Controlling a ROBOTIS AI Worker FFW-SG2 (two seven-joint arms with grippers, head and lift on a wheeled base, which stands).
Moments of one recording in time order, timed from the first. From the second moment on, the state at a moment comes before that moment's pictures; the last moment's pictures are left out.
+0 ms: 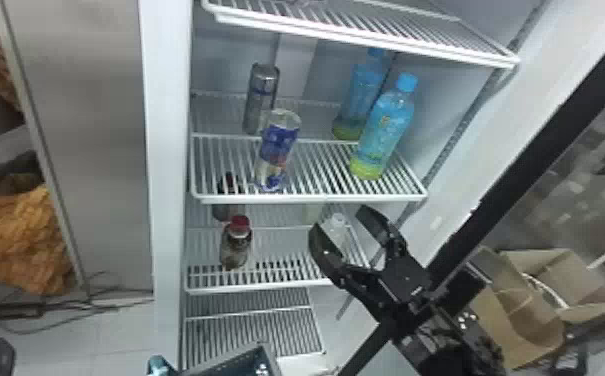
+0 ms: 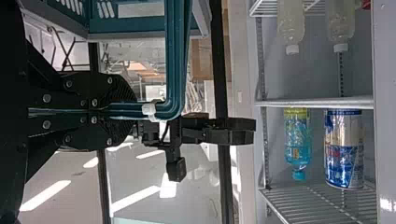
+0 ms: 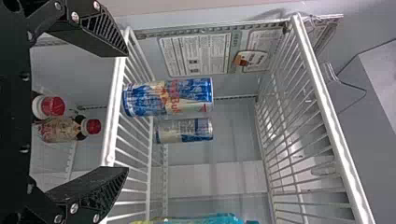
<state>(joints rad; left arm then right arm) 0.32 0.07 0.22 -1.94 1.24 1.57 -0.49 0.47 -0.09 -0.20 -2.06 -0.27 0.01 0.56</state>
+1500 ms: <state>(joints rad) 0.32 0.08 0.21 -1.94 1.25 1.57 -0.49 0.19 -0.12 -0.06 -1.91 -0.20 0.11 0.49</state>
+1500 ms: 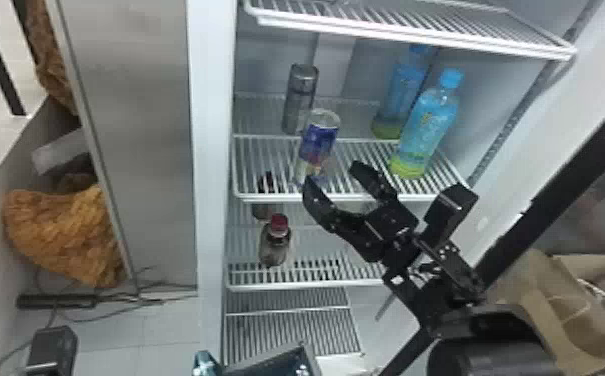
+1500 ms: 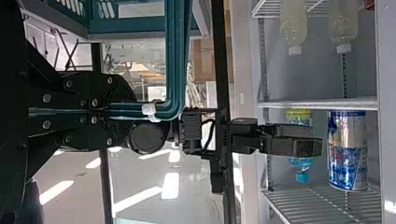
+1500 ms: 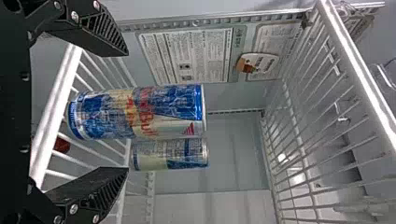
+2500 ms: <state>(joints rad) 0.32 0.08 0.21 -1.94 1.25 1.57 -0.49 0.02 -0.13 0.02 -1.81 -0.15 0.19 0.44</state>
